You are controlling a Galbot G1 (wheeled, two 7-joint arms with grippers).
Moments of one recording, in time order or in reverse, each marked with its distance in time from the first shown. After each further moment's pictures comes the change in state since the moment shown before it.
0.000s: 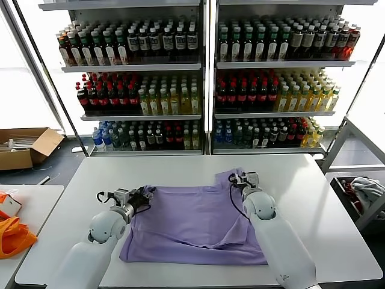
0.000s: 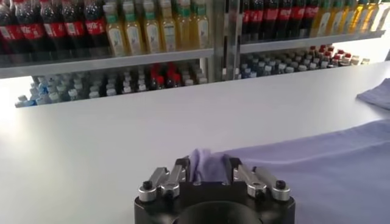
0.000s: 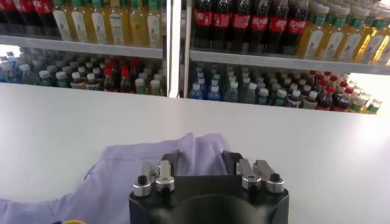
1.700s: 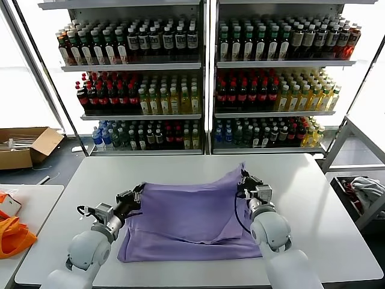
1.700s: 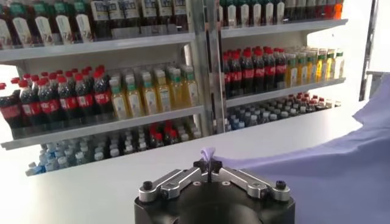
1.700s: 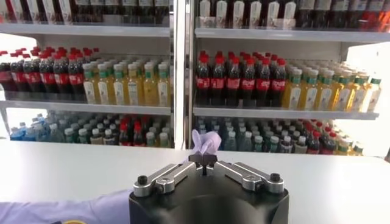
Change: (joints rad) left arm 0.264 0.064 -0.134 -0.310 0.072 -0.230 0.037; right arm -0.346 0.001 0.129 0.523 -0.086 0.078 0.028
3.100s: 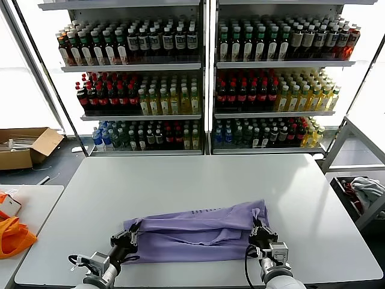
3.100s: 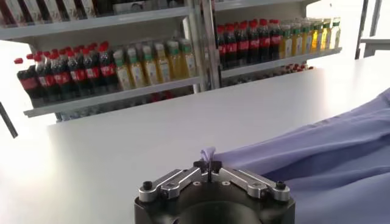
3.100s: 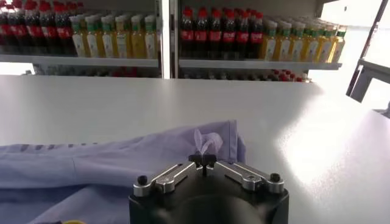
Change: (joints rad) left arm 0.381 -0.125 -0.129 -0.179 0.201 -0.054 0.030; right arm -0.430 0.004 0.069 0.235 -0.057 0.035 0.042
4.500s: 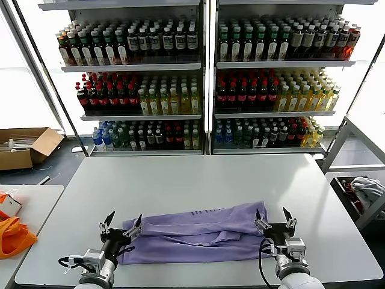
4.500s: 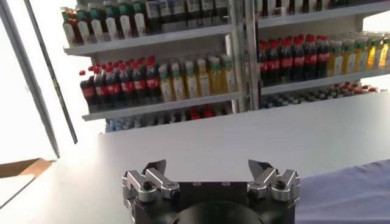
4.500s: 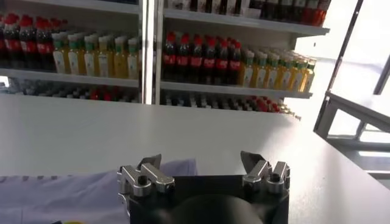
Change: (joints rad) left arm 0.015 -0.162 -0.060 -0.108 0.071 0.074 -0.103; right arm 0.001 -0.069 0.077 0.072 0.010 0.009 0.020
